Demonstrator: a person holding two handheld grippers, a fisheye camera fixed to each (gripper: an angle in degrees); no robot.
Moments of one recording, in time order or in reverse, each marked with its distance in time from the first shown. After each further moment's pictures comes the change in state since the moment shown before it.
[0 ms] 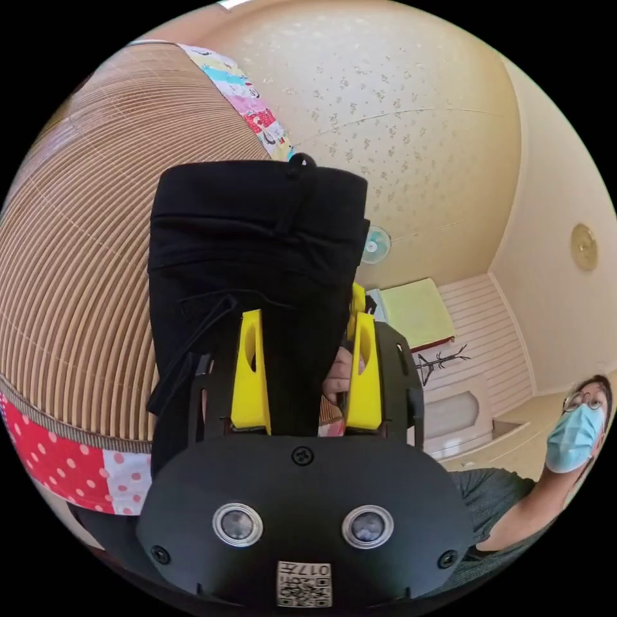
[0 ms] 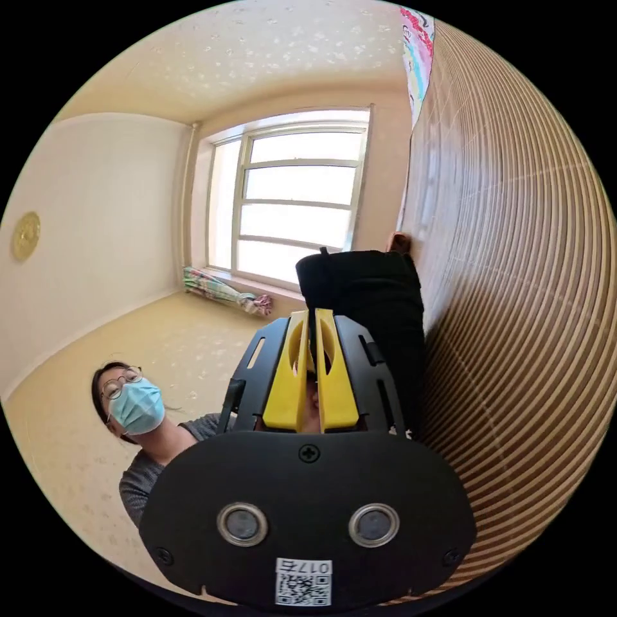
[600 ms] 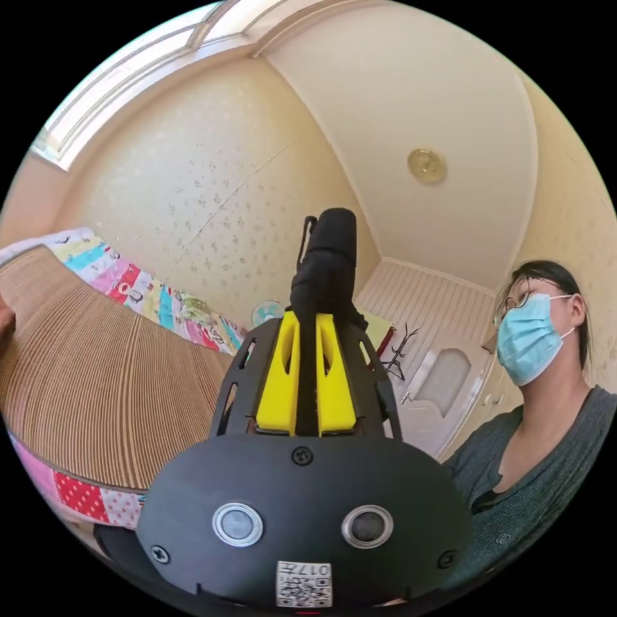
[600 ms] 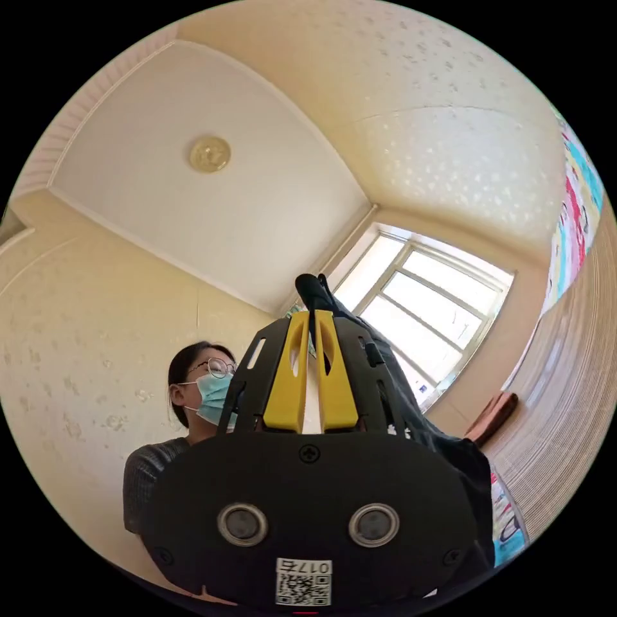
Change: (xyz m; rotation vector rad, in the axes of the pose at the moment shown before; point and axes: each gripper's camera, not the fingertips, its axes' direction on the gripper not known) left arm 0.275 0.134 -0.158 0.415 0.174 0.622; right arm -0.324 0.207 -0.061 0.381 -0.165 -0.749
